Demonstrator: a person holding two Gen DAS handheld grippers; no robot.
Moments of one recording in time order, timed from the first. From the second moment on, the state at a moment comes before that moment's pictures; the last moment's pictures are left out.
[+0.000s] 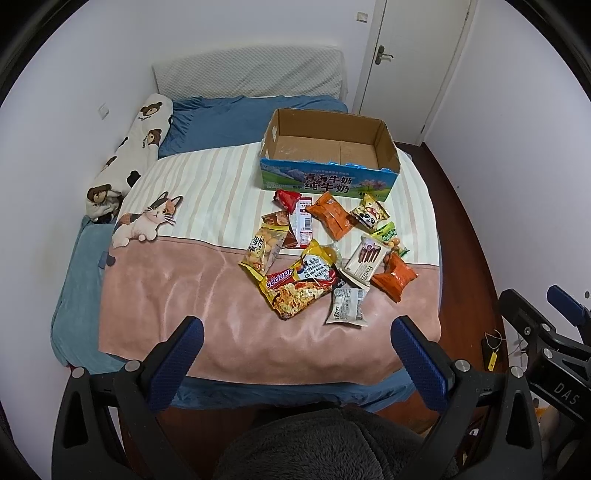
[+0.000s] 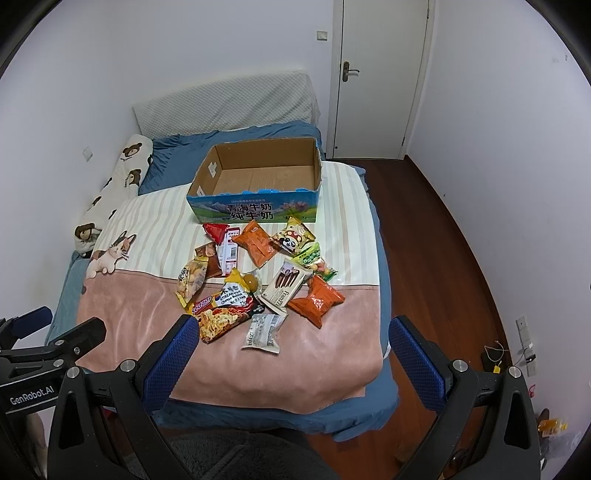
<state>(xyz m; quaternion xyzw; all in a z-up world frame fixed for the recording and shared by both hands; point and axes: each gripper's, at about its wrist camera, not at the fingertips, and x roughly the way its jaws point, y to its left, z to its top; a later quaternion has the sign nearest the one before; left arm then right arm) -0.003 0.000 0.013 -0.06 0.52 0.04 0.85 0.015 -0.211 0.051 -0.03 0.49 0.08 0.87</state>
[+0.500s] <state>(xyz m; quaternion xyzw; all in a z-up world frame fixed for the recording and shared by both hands) -0.005 0.002 0.014 -0.06 0.52 0.04 0.85 0.016 -0.211 0.052 -0.03 0.49 0.08 0.87</state>
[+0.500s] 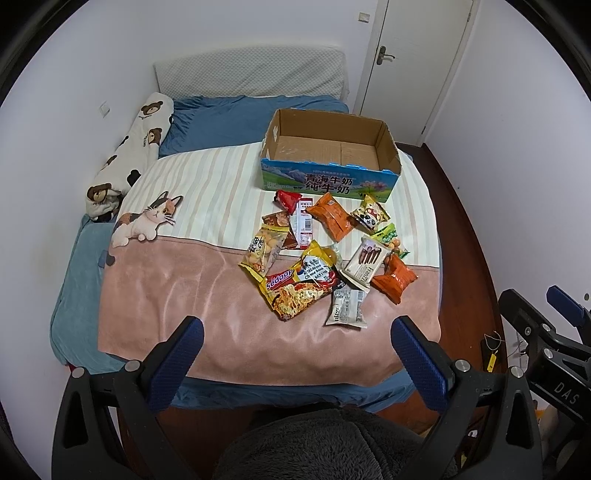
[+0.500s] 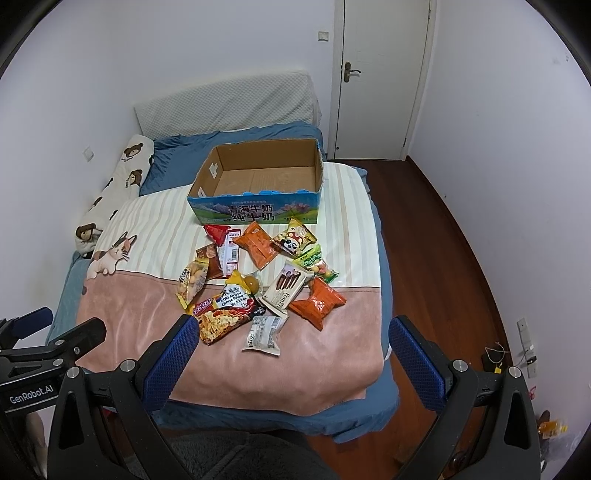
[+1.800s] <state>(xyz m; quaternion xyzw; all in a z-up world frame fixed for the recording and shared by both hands) 0.153 -0.018 -0.249 0.19 0.63 -0.07 0.75 0.132 -0.206 -0.238 0.09 0.66 0.04 0.74</state>
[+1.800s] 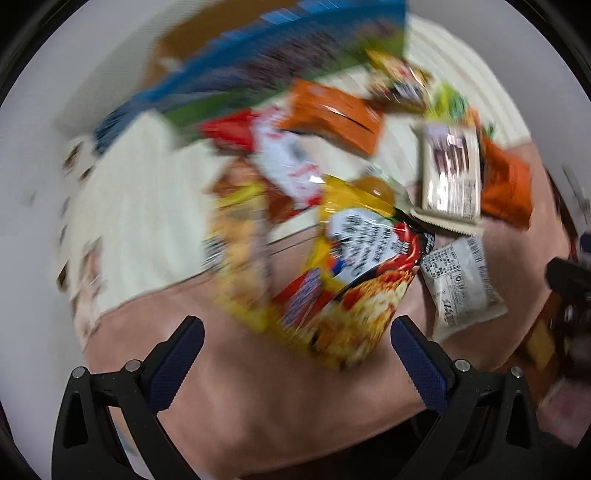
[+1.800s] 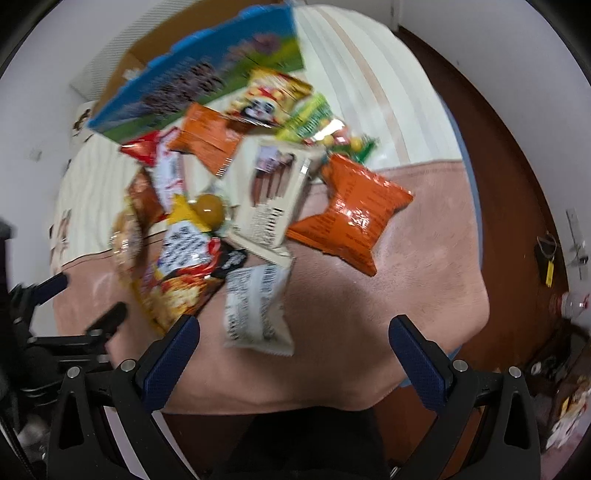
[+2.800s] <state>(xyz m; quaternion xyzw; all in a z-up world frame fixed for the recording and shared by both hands) 0.187 0.104 -0.330 -0.11 0.70 -0.05 0.70 0.253 -0.110 -0.333 -0.02 0.73 0.04 0.68</state>
